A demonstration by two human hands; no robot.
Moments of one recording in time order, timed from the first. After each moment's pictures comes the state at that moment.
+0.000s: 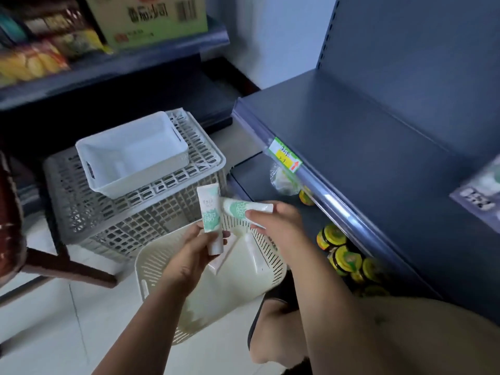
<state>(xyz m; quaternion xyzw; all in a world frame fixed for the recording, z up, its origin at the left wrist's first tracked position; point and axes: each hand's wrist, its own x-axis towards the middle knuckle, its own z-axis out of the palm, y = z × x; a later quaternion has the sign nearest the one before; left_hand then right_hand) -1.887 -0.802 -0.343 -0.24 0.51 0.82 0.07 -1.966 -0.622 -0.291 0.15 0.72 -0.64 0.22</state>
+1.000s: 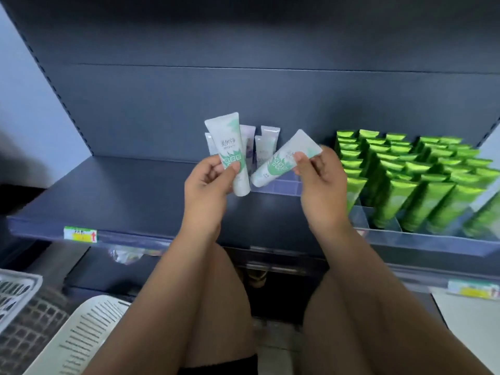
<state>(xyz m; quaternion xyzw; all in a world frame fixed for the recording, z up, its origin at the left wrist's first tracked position) -1.880 -0.437 -0.125 0.19 0.58 0.79 0.08 -1.784 -0.291 -0.119 0.20 0.65 -0.57 -0.46</state>
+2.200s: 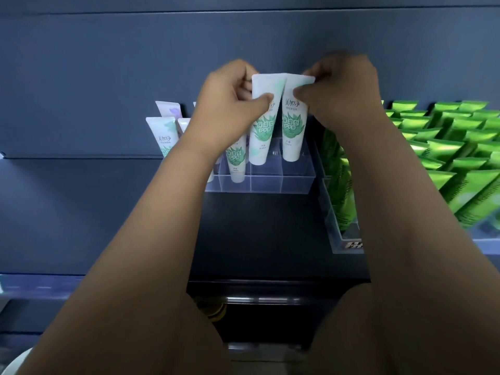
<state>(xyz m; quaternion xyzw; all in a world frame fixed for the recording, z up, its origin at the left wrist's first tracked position) -1.978 -0.286 -0.094 0.46 0.67 0.58 0.00 -1.854 -0.152 -0.066 0.31 0.84 -0.26 -0.36</state>
